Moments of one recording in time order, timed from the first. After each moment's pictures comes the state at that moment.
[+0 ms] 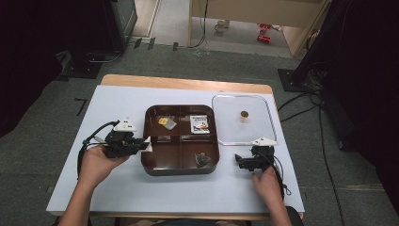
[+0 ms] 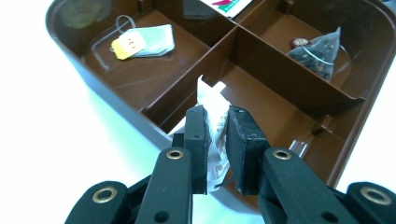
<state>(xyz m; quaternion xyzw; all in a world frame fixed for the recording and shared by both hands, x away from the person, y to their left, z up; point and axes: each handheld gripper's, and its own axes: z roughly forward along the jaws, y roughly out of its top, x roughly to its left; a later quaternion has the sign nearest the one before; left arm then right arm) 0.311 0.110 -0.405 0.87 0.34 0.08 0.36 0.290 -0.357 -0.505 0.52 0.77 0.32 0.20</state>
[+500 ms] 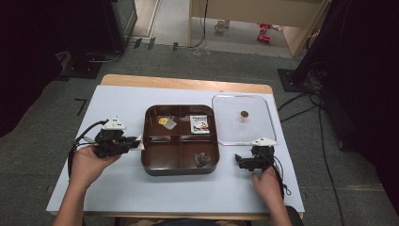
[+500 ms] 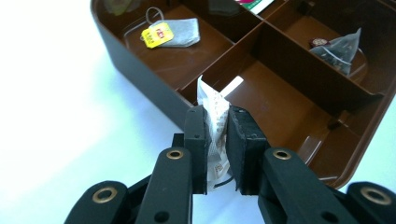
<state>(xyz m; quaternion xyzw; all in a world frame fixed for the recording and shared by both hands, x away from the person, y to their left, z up) 0.312 0.133 -0.404 0.85 0.37 0.09 0.36 0.290 -0.357 -0.505 0.52 0.77 0.32 0.20</state>
